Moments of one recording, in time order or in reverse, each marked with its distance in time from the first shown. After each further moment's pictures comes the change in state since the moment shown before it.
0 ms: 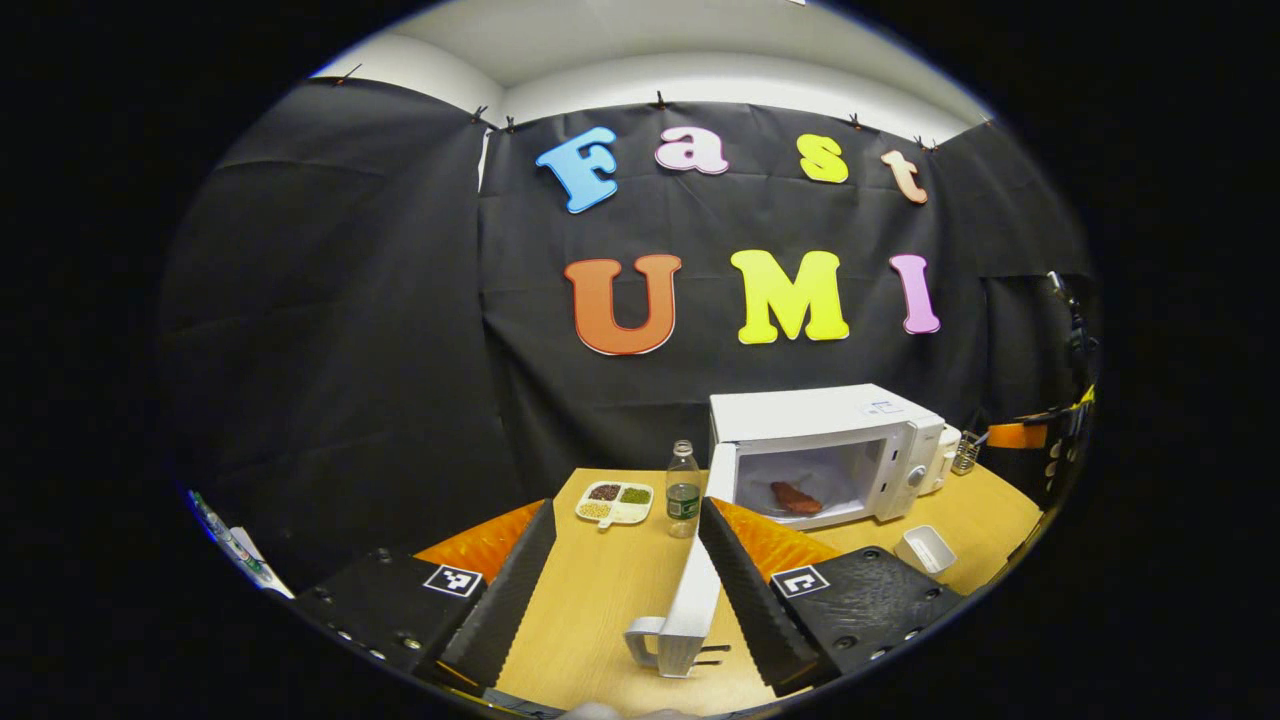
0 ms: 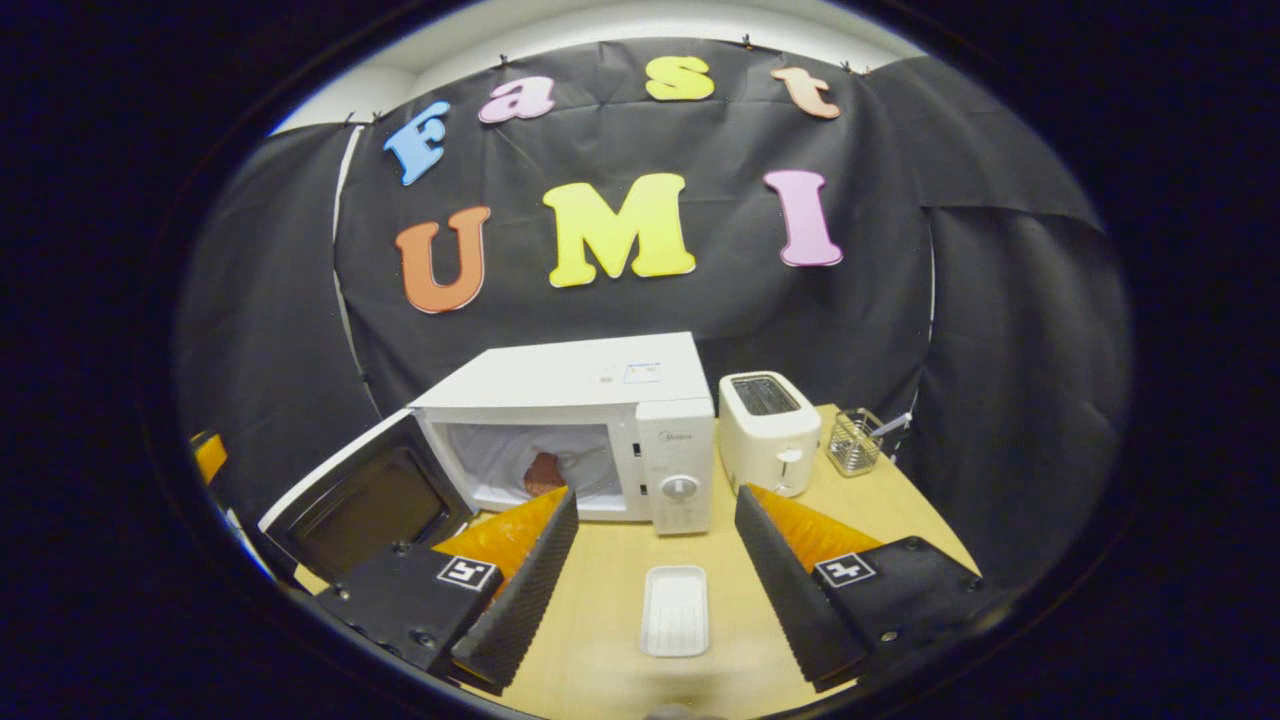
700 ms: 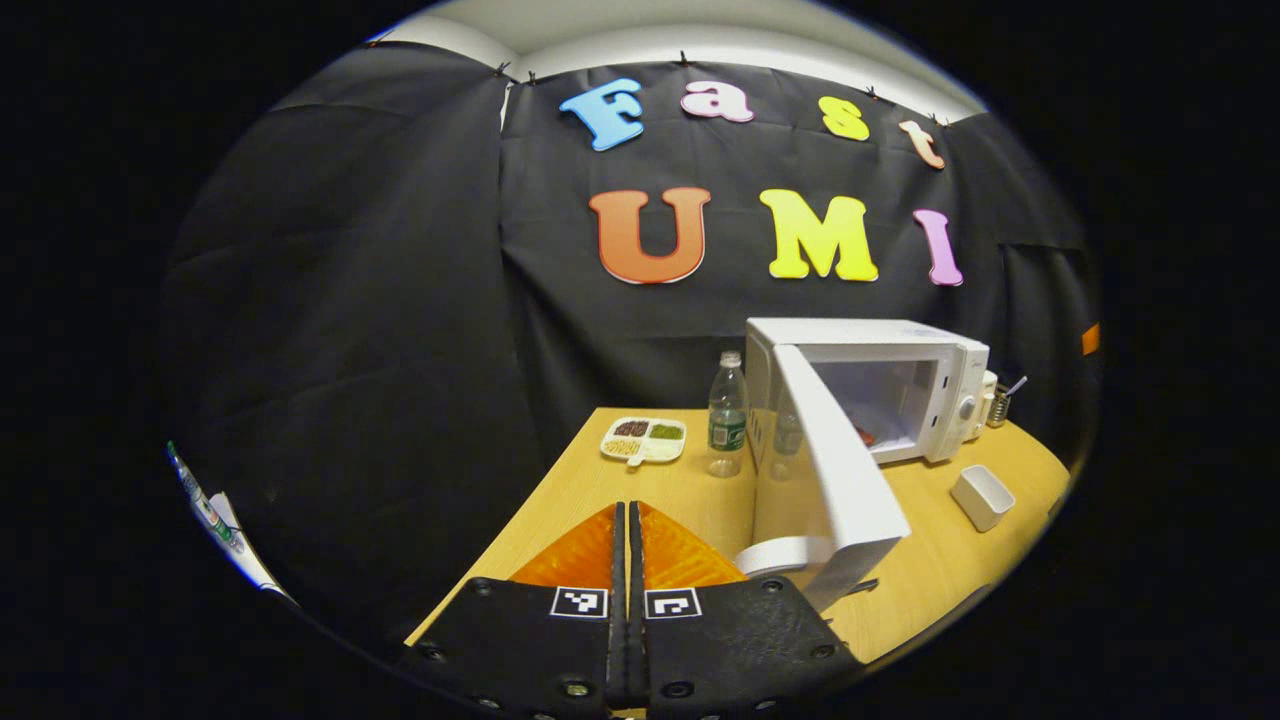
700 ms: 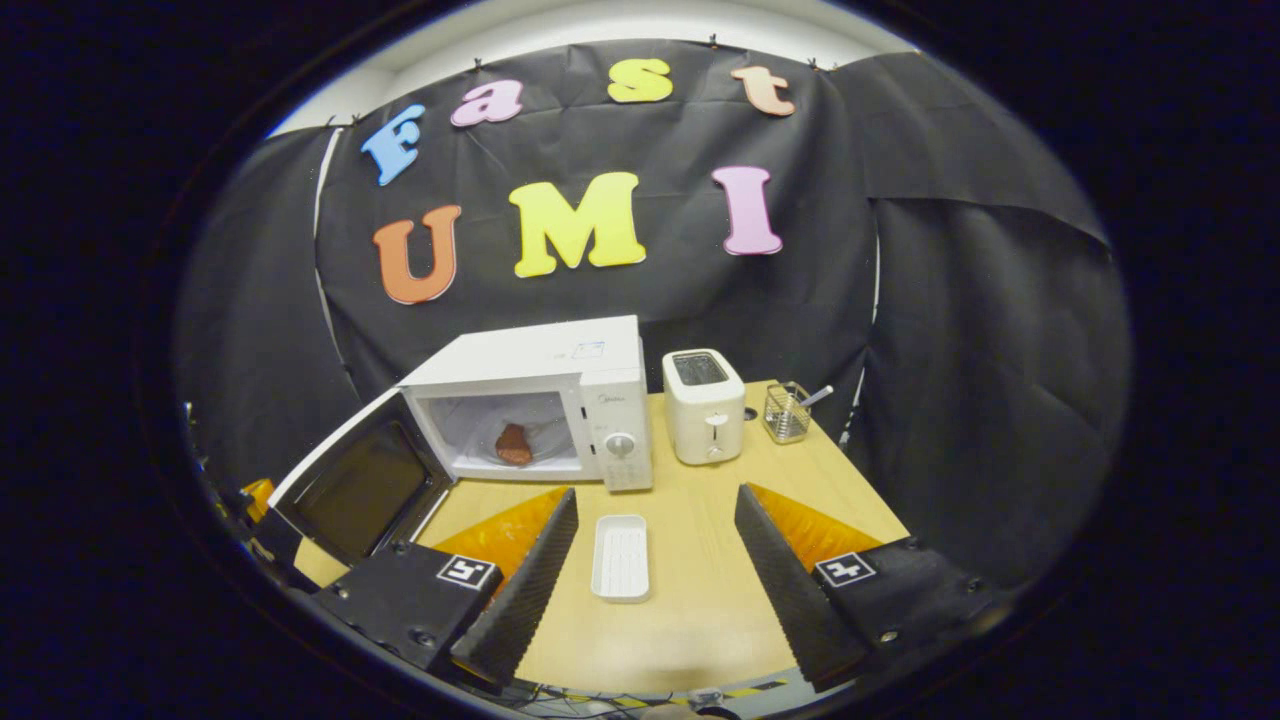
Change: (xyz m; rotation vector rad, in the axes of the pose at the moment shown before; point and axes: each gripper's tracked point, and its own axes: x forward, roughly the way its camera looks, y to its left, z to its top) left arm 0.046 0.046 -0.136 -0.036 0.152 0.024; right arm -0.084 -0.043 -0.012 0.033 0.044 -0.080
